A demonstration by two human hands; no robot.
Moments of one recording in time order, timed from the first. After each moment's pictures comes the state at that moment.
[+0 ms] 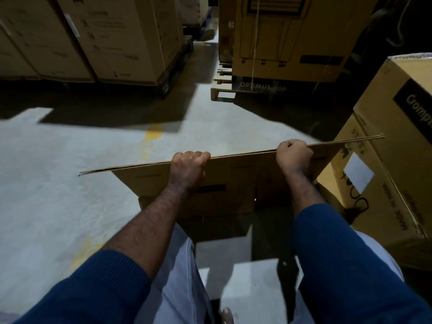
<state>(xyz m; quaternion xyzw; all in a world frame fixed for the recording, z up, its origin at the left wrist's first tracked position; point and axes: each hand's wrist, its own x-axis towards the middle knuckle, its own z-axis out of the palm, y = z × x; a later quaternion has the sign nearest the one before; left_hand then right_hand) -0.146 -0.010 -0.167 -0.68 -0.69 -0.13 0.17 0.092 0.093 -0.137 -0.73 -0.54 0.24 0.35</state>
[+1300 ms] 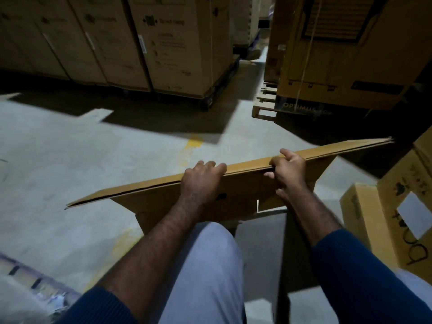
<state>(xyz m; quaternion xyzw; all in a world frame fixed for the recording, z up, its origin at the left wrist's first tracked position) -0.190 -0.084 -0.102 -0.61 -0.78 -0.05 0.12 -0.023 0.043 -0.099 -0.55 -0.44 0.58 0.41</state>
